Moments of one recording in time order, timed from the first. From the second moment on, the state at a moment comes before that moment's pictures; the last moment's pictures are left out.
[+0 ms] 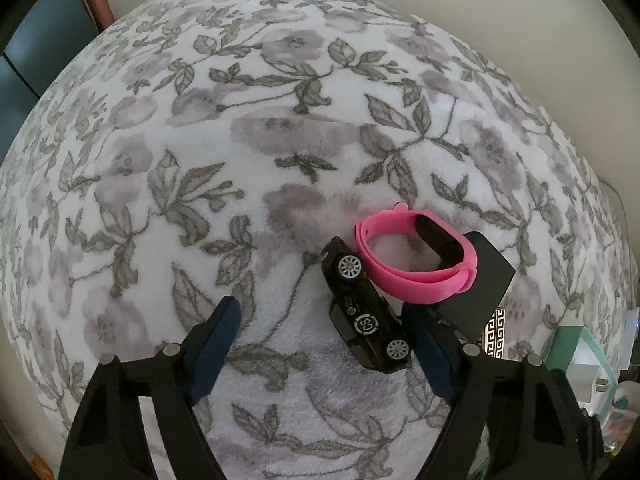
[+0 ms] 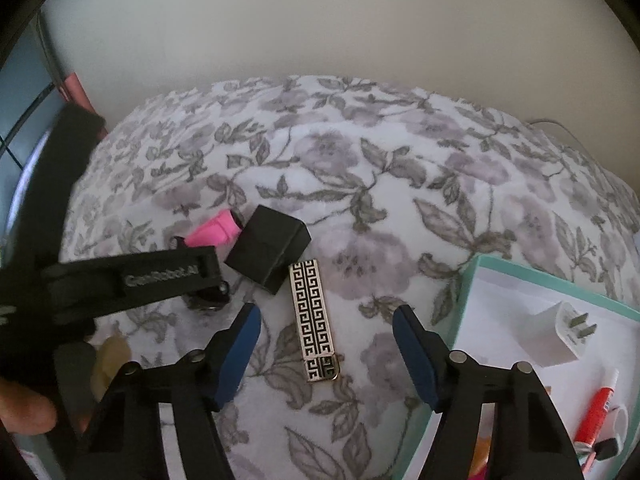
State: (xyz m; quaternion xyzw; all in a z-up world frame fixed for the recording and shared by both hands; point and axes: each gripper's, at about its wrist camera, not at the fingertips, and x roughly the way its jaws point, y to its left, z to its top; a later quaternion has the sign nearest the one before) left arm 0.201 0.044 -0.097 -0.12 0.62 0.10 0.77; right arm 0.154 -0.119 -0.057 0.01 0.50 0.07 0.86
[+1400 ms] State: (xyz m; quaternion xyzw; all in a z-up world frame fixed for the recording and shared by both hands) left arm 0.208 0.000 -0.106 -0.04 0.62 0.10 0.78; right arm 0.146 -0.113 -0.087 -0.01 0.53 0.04 0.85
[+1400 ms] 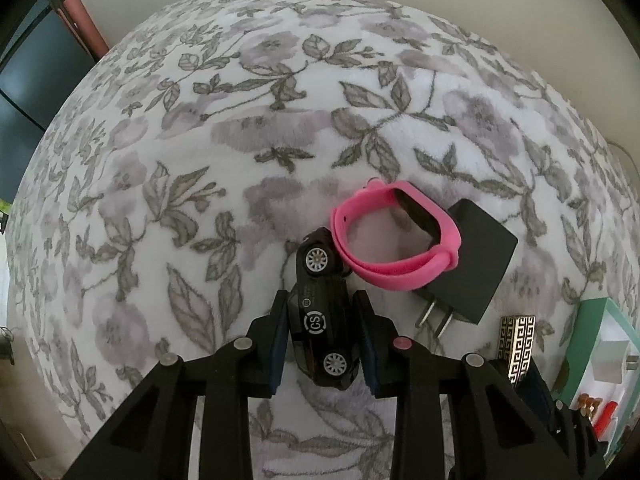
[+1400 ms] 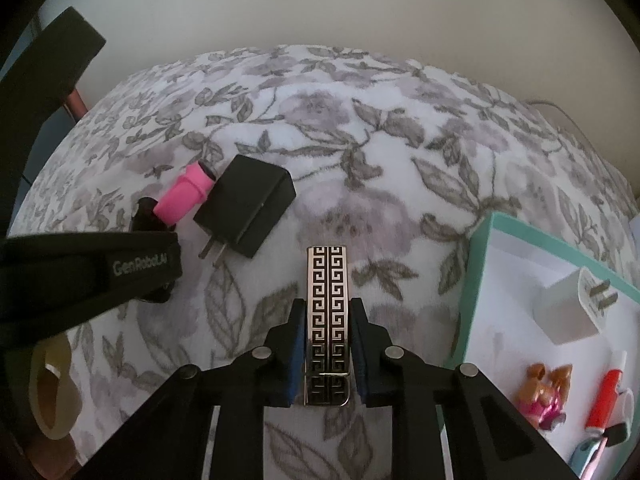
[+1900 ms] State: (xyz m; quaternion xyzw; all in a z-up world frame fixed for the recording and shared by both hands) left arm 0.165 -0.008 -0.089 -0.04 0.62 0.09 0.78; right arm 0.119 -0.139 -0.080 0.08 0.55 0.04 0.83
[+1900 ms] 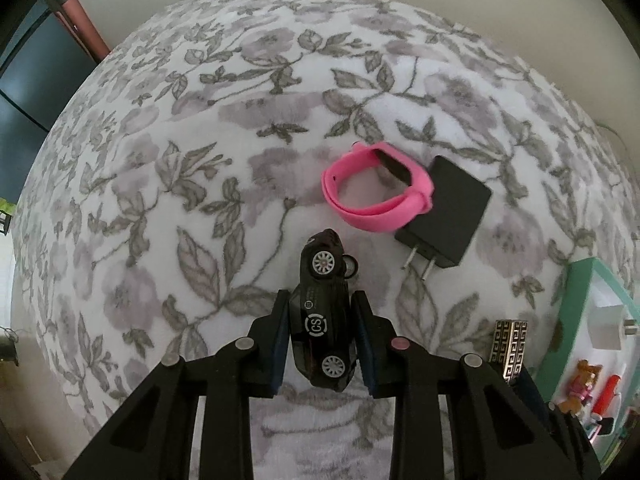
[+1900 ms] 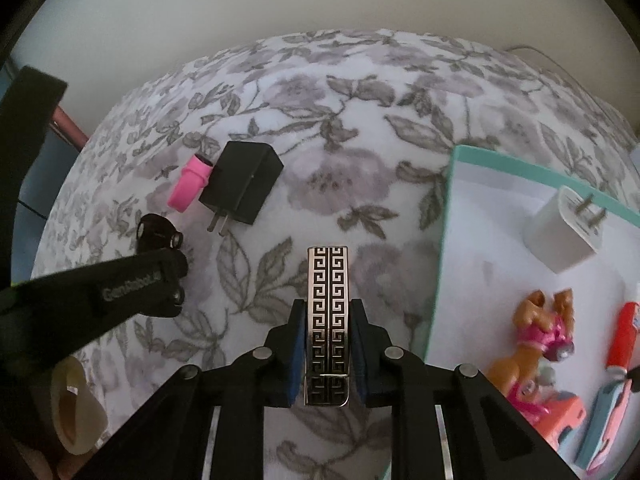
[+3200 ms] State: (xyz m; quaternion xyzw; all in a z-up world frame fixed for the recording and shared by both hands) left arm 0.081 -0.202 0.034 0.10 0.49 -0.08 0.86; right arm 0.027 -0.339 0.020 0.17 0.46 -0.17 0.86
